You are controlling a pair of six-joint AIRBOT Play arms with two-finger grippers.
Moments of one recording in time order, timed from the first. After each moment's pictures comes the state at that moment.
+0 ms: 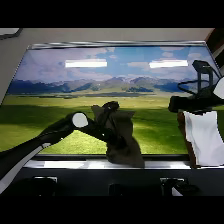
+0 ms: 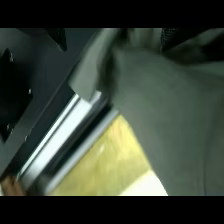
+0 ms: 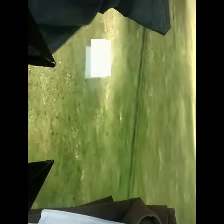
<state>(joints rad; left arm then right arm) -0.74 -1.40 1.11 0.76 -1.02 -1.28 0.04 -1.05 1.34 -1.56 1.49 1.69</state>
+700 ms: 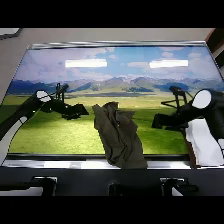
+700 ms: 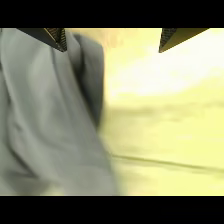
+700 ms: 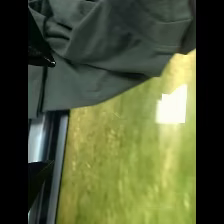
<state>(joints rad) -0.12 -1.52 1.15 0.92 -1.07 -1.48 0.04 -1.08 1.06 -1.29 1.49 1.62</state>
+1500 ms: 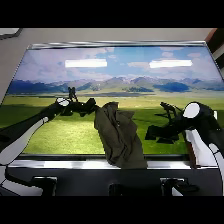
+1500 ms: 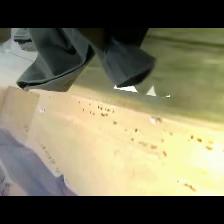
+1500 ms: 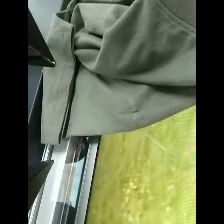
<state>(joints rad) -0.26 -1.70 1.15 0.54 -0.62 -1.49 0.04 -1.08 0.89 -1.17 1.49 1.59</state>
